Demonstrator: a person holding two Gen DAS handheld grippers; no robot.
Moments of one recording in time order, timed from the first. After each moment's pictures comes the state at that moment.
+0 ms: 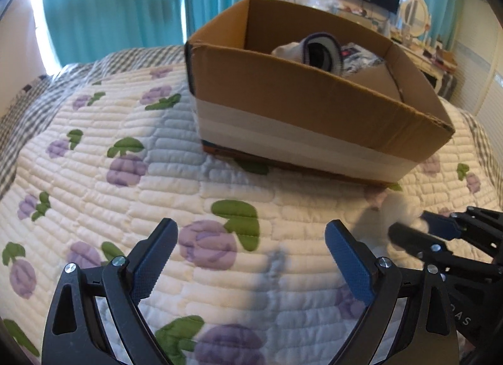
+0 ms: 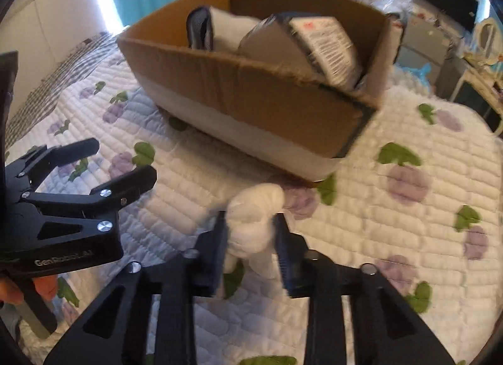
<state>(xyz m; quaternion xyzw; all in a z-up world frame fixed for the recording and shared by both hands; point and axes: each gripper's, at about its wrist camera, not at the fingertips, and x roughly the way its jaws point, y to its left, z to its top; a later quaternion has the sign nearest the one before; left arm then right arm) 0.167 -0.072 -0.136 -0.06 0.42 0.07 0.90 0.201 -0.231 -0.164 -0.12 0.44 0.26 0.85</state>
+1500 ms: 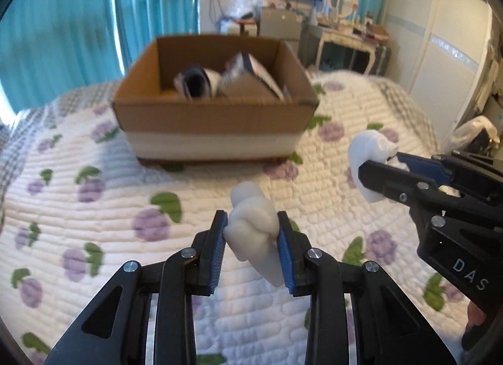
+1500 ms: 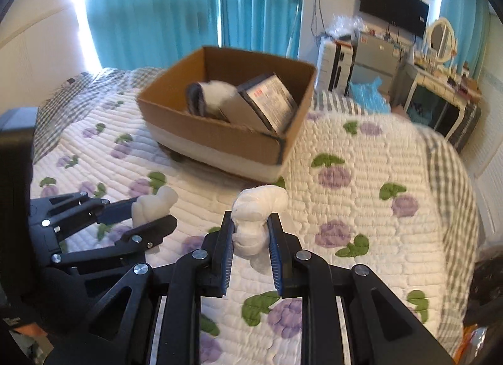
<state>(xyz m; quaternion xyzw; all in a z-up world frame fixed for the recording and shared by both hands) 0.113 -0.115 -0.085 -0.01 0.41 -0.08 0.91 0.120 -0.253 -0.083 -0.09 0.38 0.18 0.90</state>
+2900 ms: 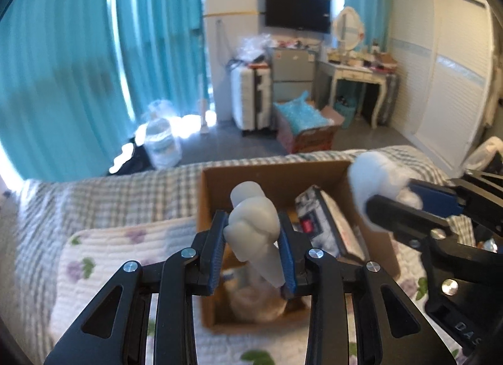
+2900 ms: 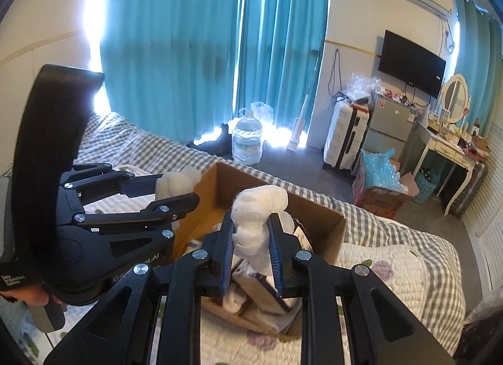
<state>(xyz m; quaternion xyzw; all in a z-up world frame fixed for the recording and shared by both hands) 0.265 -0.042 -0.006 0.03 0.33 -0.07 0.94 0.244 -0.169 0.013 -0.12 0.28 0.22 0.93</state>
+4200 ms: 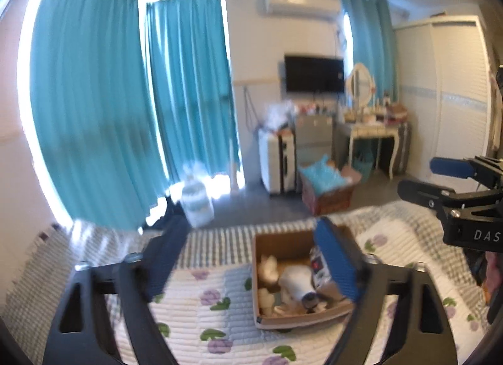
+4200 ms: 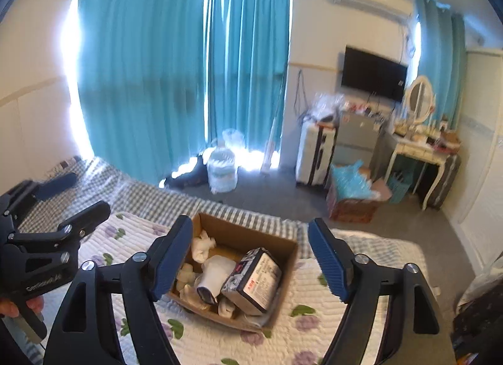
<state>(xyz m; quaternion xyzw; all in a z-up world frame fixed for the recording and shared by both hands) 0.146 -0.004 0.121 0.04 0.19 -0.01 0.98 0.176 -0.213 0.132 -0.07 0.22 0.15 0.96</state>
